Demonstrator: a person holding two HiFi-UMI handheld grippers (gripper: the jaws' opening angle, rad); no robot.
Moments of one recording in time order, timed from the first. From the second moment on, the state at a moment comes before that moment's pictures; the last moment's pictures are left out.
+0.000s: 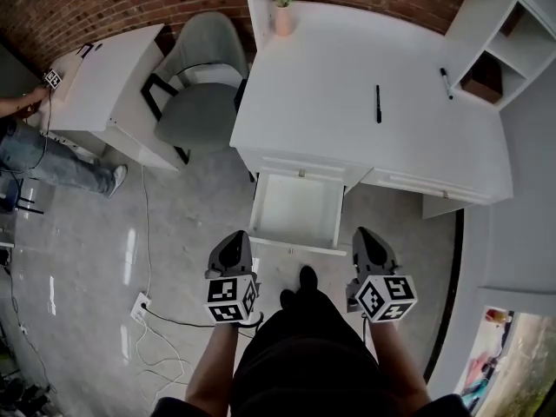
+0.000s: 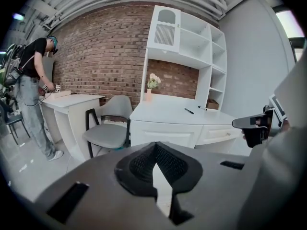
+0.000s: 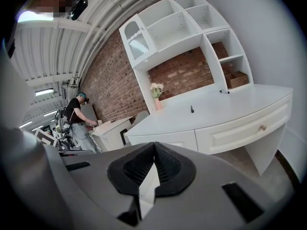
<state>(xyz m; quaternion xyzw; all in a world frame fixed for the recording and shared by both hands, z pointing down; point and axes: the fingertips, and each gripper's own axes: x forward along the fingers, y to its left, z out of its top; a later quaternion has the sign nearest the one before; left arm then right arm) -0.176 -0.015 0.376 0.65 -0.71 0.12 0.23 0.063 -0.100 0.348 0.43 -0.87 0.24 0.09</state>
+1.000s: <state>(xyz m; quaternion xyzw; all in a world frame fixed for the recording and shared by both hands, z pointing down) -0.185 -0.003 0.562 0.69 -0.58 0.24 0.35 0.079 -0.030 0.524 0.52 -0.75 0.36 0.19</state>
